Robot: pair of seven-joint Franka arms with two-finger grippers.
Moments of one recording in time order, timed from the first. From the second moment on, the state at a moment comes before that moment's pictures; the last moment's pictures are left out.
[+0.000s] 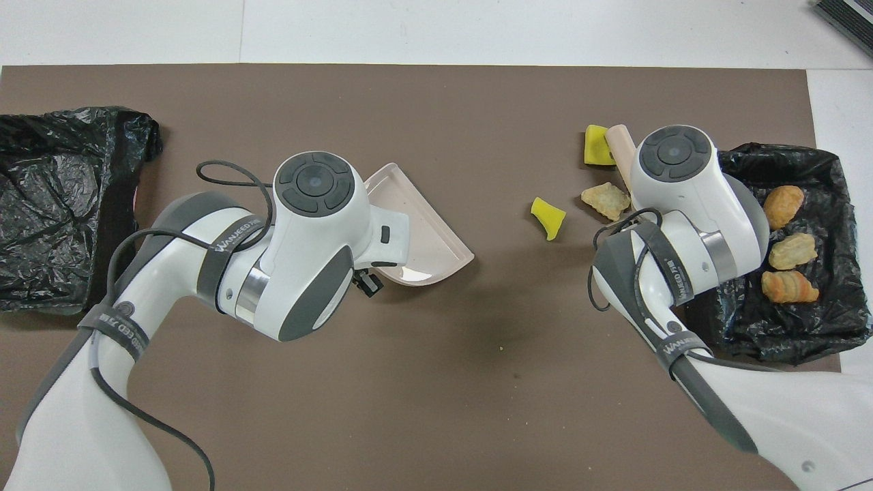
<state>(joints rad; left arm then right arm) -0.50 0.27 -0.07 -1.76 0.02 1.90 0.35 0.16 0.34 0.00 -1.82 -0.42 1.98 0.09</state>
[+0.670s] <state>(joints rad) -0.54 0.23 -0.07 -1.84 0.02 1.90 0.36 0.23 0.36 0.01 -1.82 -0.22 2.00 0.09</state>
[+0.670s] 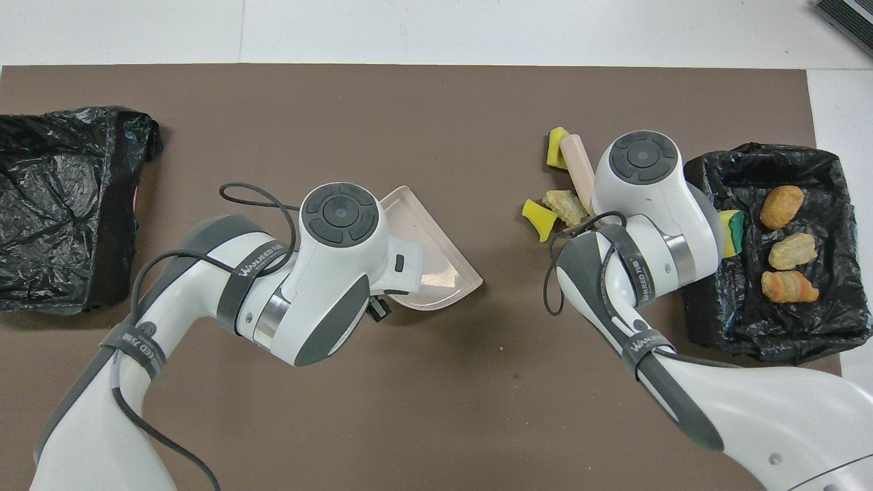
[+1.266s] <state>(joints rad) -0.54 0.18 -0.07 -1.95 0.02 1.97 0.36 0.39 0.36 0.06 -1.82 -0.03 2.00 0.11</state>
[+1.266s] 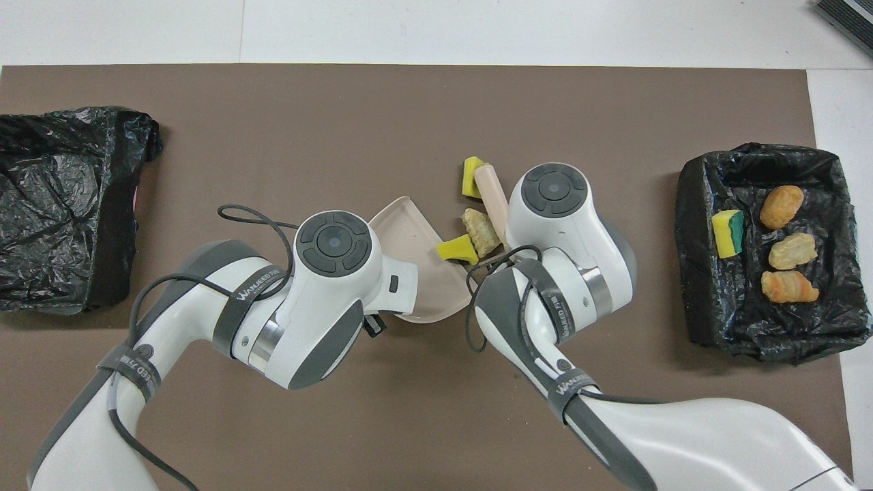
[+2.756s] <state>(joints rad) -0.45 0.16 -0.05 -1.94 0.02 2.02 0.86 0.32 0.10 0.16 -1.84 0.12 1.59 0.14</state>
